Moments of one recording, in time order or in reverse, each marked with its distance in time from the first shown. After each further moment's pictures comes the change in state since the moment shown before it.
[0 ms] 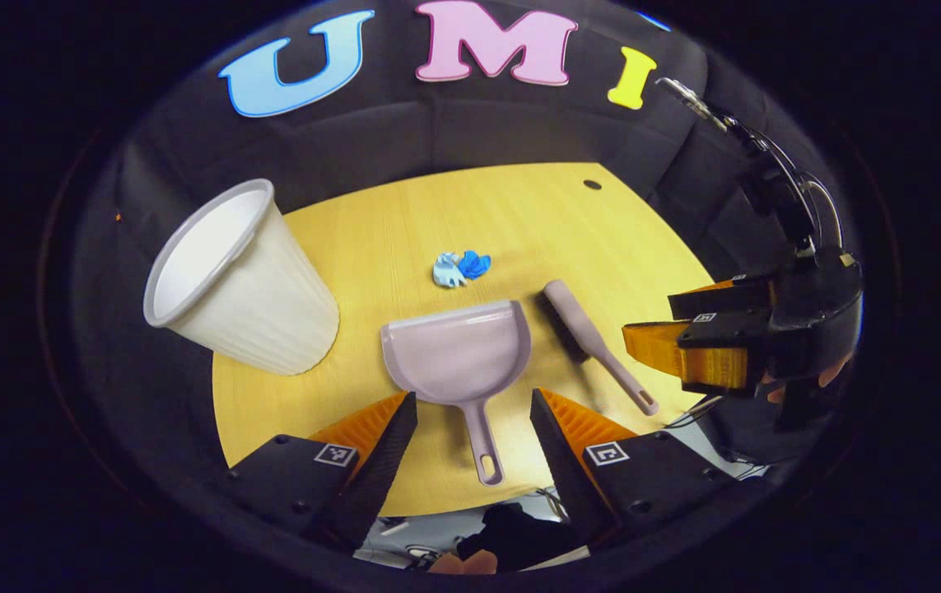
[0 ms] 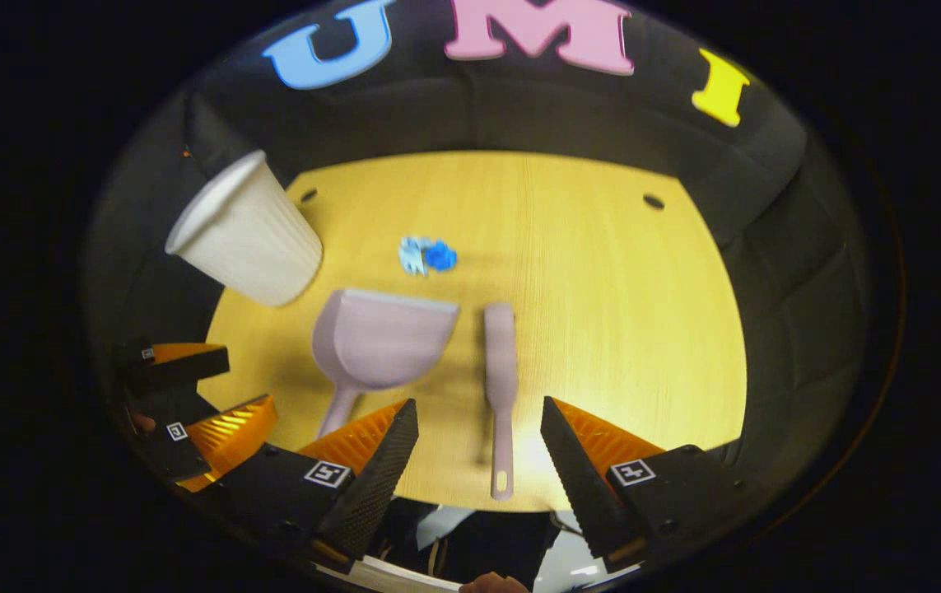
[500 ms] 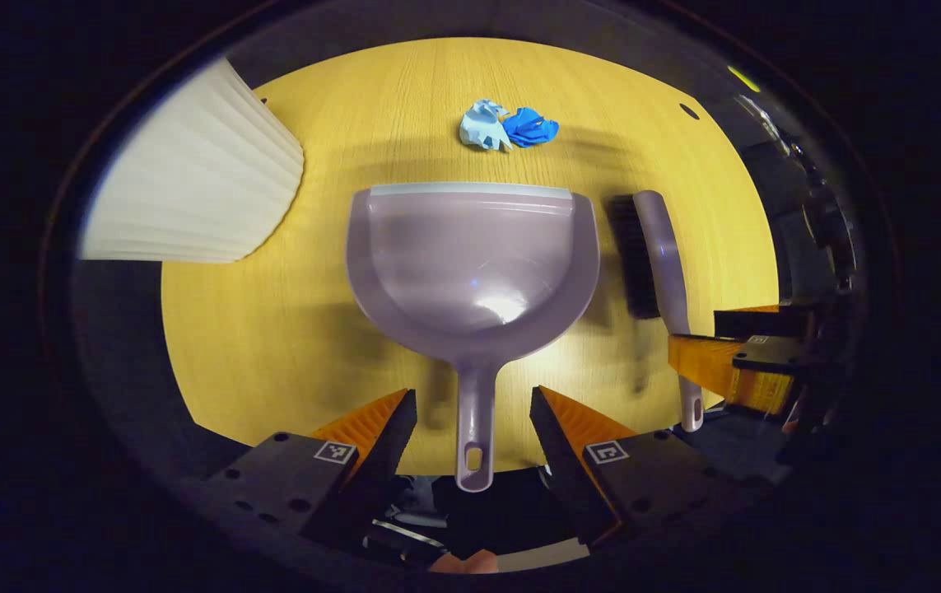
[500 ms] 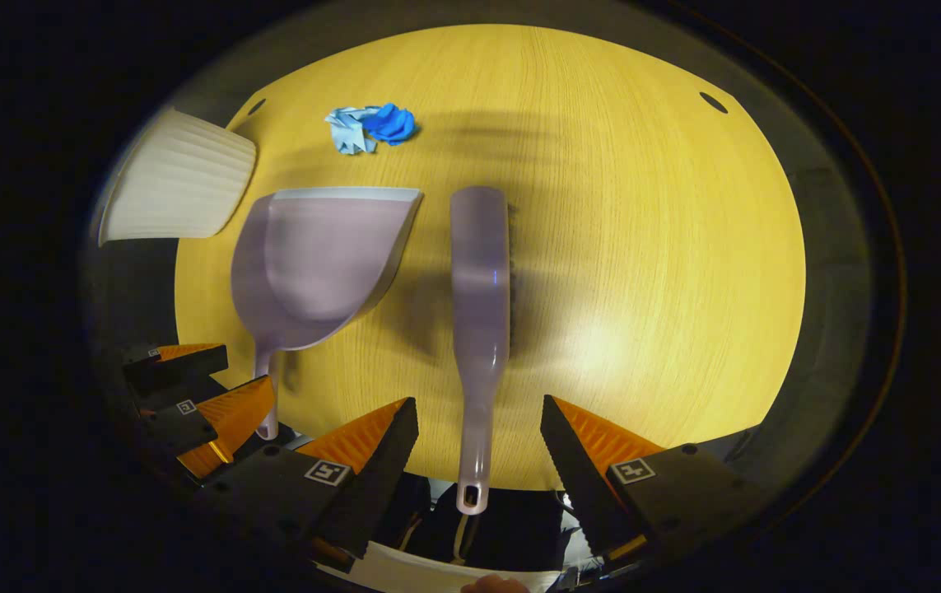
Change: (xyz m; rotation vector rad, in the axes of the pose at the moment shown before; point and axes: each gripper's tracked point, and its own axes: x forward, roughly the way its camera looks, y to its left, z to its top) left arm 0.093 -0.002 -0.029 -0.265 0.452 -0.019; right arm 0.086 -0.026 -0.031 0.002 0.413 0.024
